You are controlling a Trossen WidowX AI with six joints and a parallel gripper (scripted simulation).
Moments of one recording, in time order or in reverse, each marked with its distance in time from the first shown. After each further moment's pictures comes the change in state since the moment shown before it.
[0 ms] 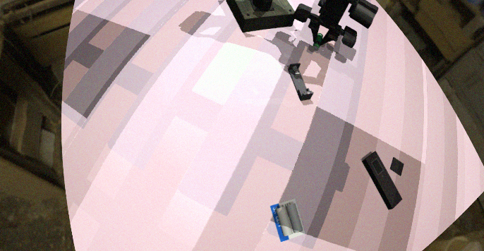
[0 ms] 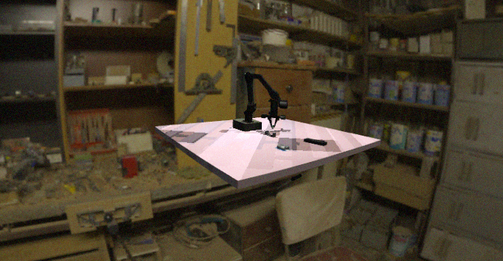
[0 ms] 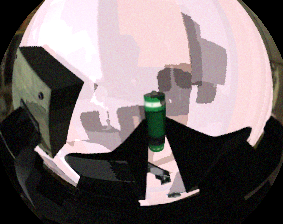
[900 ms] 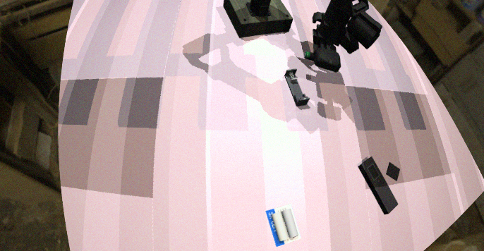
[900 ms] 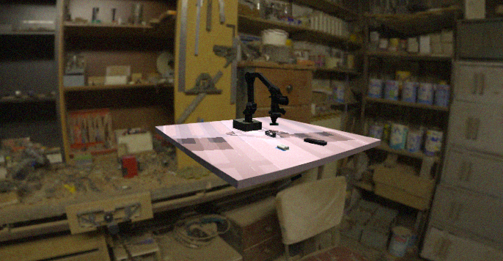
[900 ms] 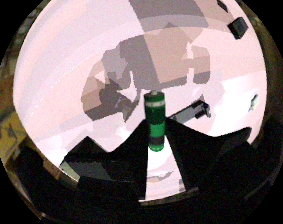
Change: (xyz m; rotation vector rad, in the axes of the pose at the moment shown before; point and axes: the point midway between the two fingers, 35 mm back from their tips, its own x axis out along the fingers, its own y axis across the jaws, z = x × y) arm -0.038 -0.011 -0.081 1.304 0.005 -0.025
